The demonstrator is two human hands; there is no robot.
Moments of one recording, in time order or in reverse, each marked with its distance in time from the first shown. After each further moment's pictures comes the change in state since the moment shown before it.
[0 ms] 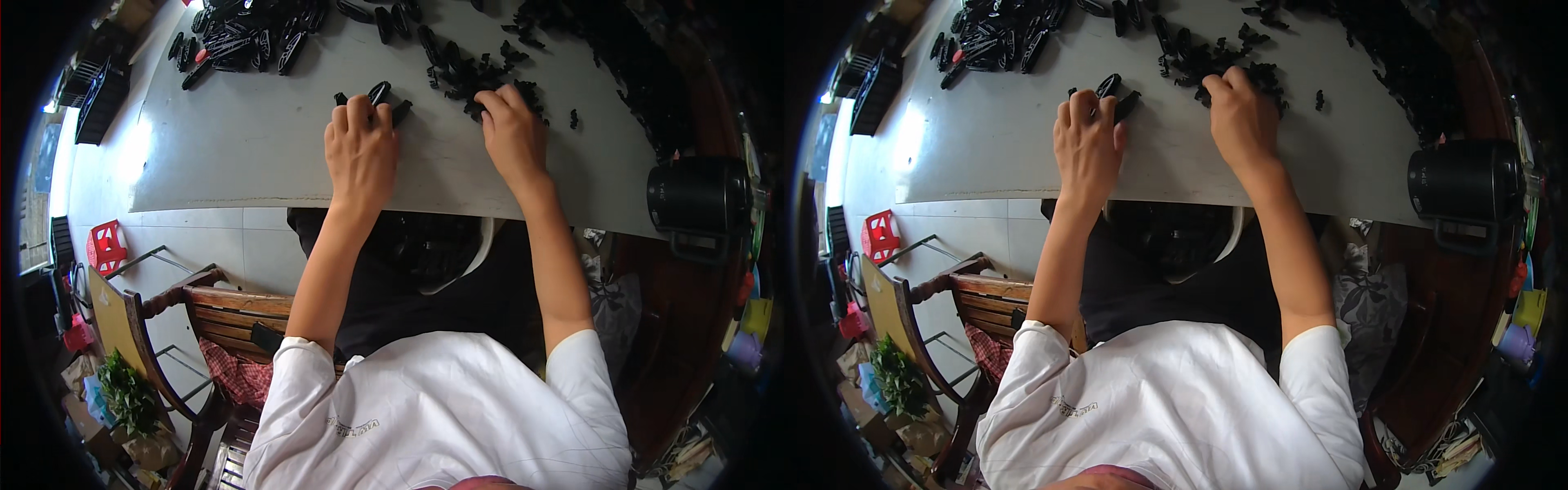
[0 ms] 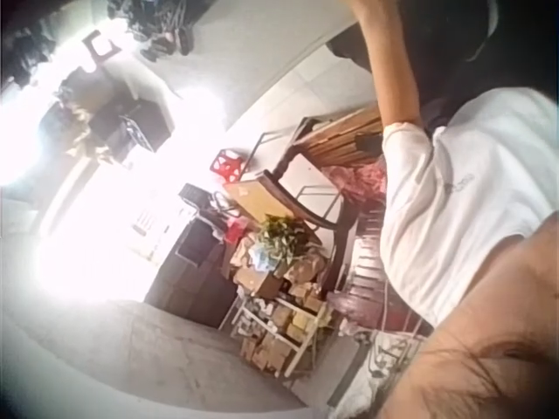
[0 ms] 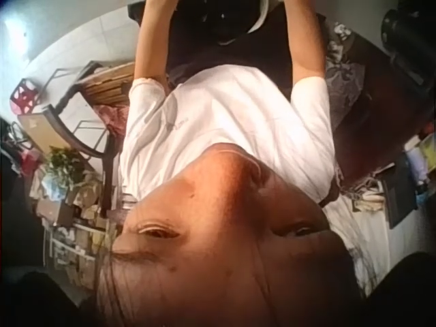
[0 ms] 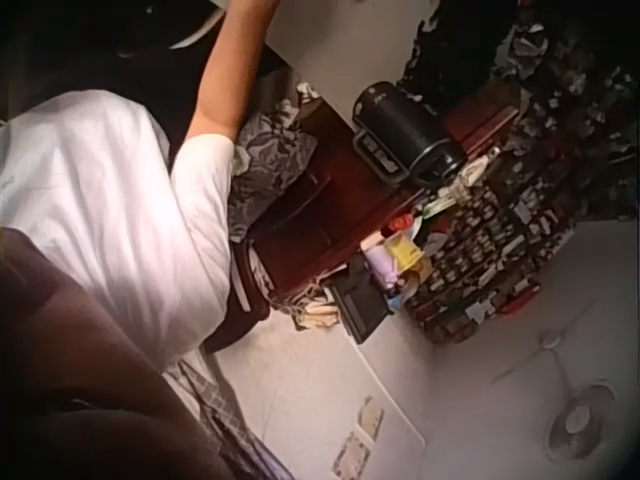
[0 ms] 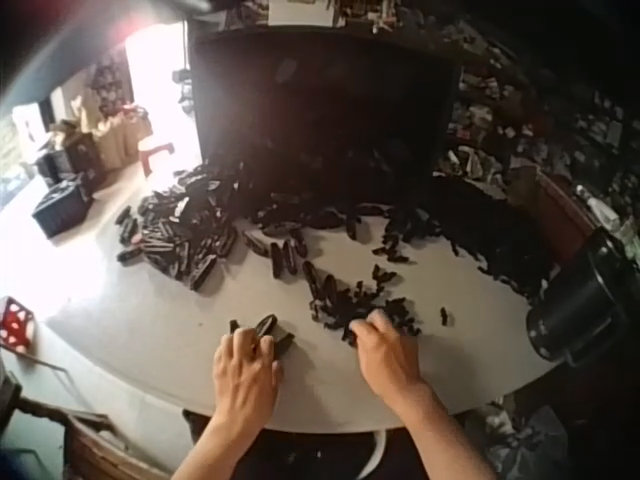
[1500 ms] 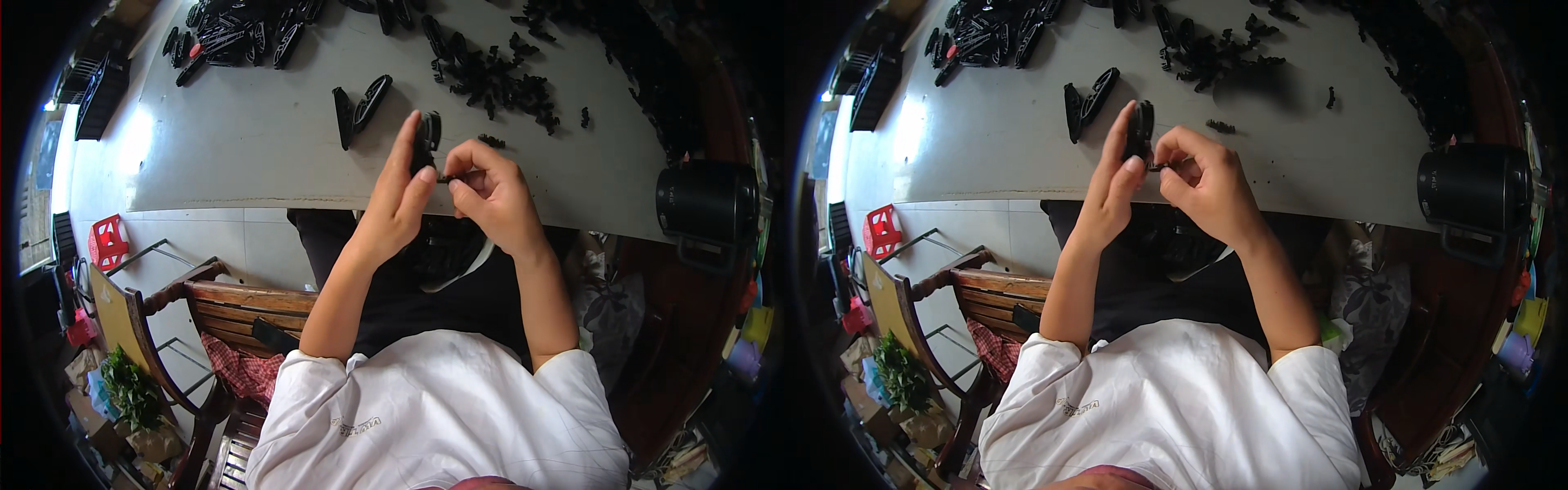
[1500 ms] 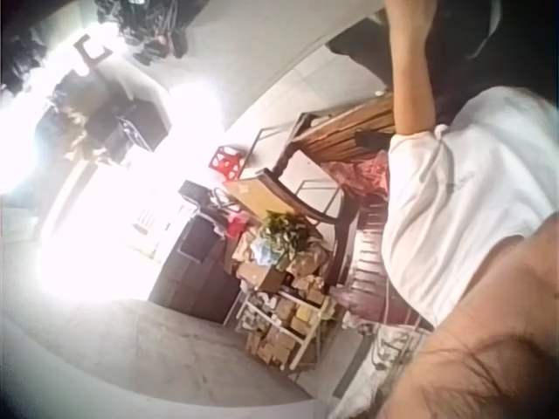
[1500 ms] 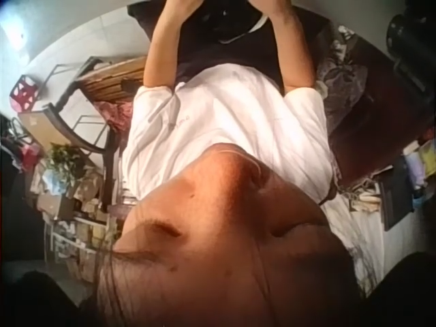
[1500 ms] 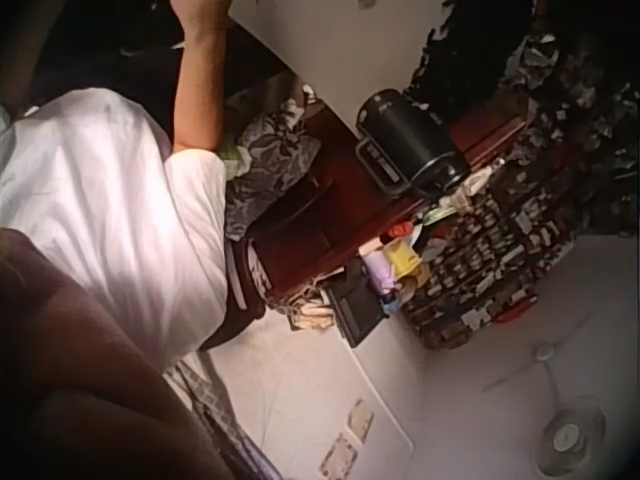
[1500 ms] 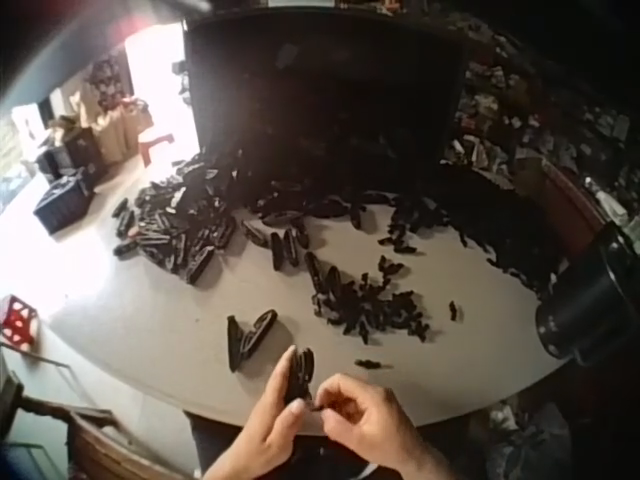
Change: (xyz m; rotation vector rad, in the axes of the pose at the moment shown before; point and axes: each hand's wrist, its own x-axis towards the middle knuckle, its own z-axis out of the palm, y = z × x) left_hand -0.035 0.023 -0.009 -1.360 -0.387 -0.384; right_hand -0.041 -0.047 -0.027 1.068 -0.528 0.492
